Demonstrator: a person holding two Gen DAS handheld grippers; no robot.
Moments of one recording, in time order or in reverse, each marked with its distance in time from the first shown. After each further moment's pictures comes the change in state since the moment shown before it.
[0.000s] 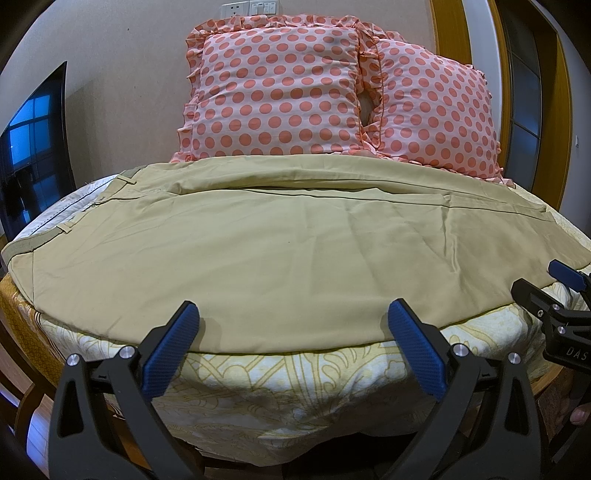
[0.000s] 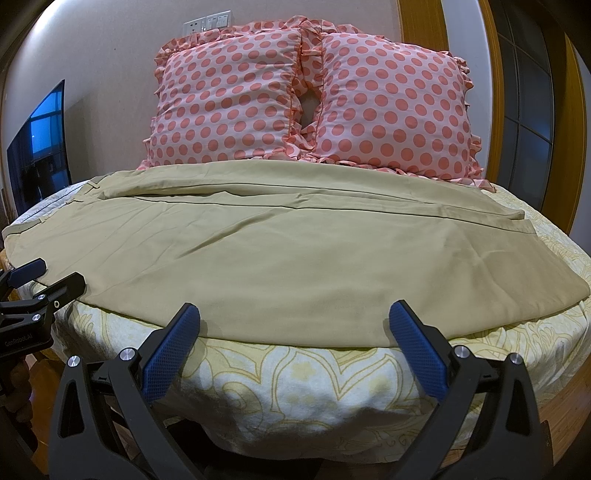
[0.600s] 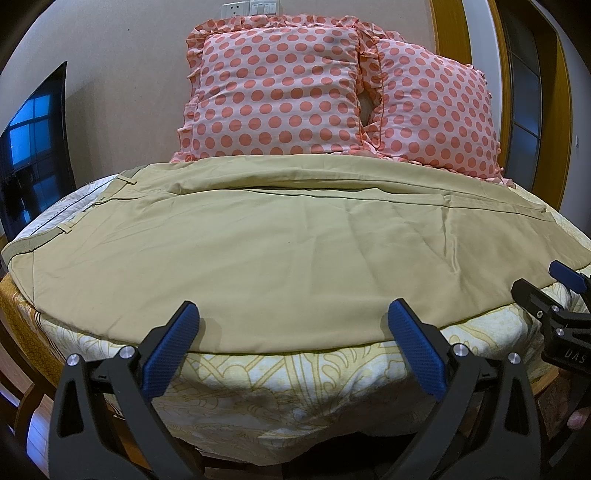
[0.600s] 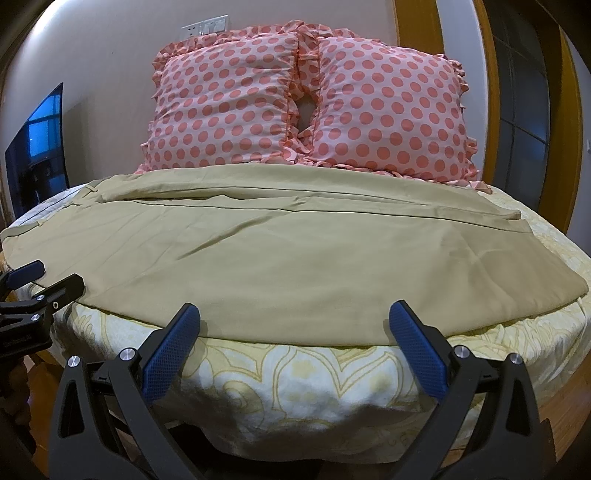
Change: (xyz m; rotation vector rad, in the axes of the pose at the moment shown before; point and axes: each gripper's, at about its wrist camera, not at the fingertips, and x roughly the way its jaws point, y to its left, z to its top) left arm 0.000 0.000 0.000 0.000 0.002 0.000; right arm -0.004 -0.001 -0.002 0.000 -0.015 -0.005
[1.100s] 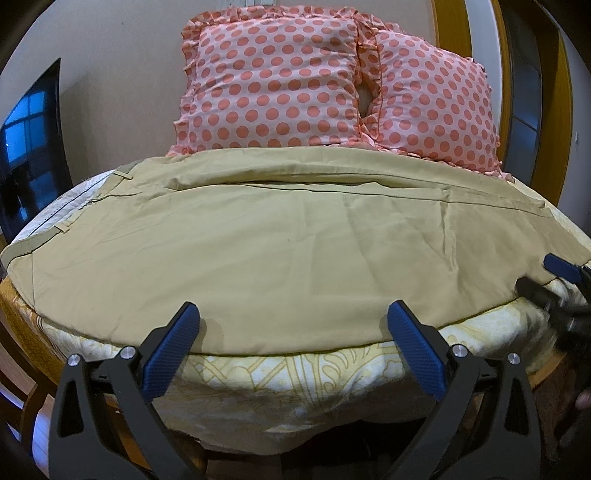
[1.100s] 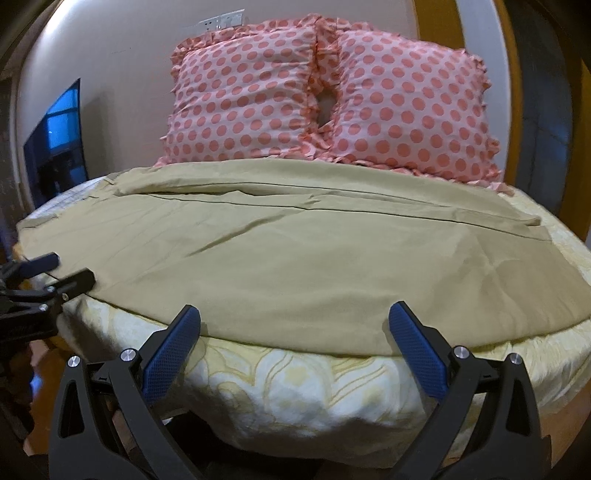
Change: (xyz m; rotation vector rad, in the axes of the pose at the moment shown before) left arm 0.000 0.003 0.015 0.004 0.042 -0.022; right arm 0.002 -0.031 0.026 0.031 0.014 0.122
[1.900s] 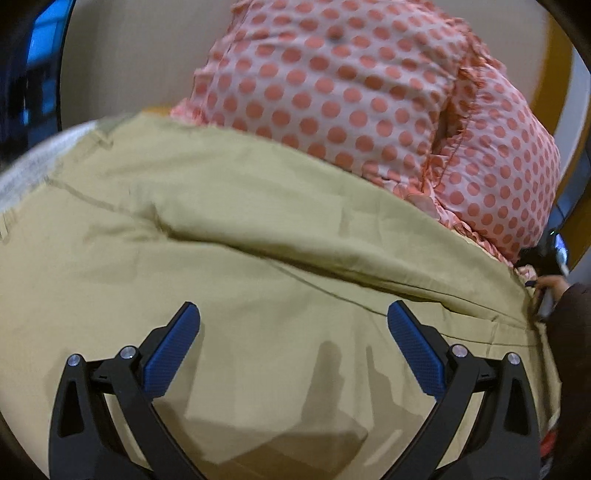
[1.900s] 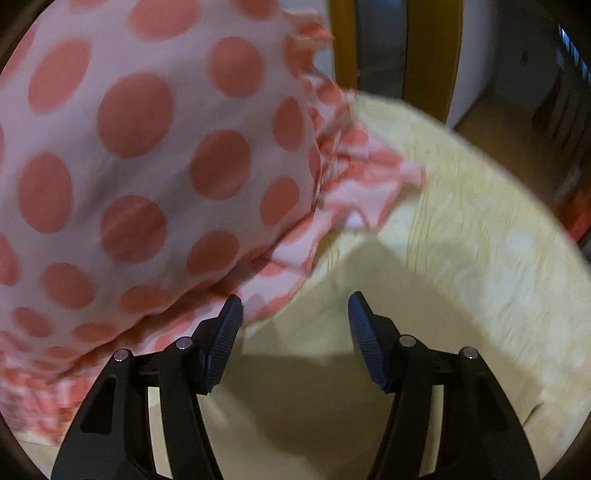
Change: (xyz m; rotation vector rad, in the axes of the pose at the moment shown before) left arm 0.116 0.069 0.103 -0.338 0.160 -0.059; right arm 0.269 -0.297 0.192 0.520 0.387 -0.712
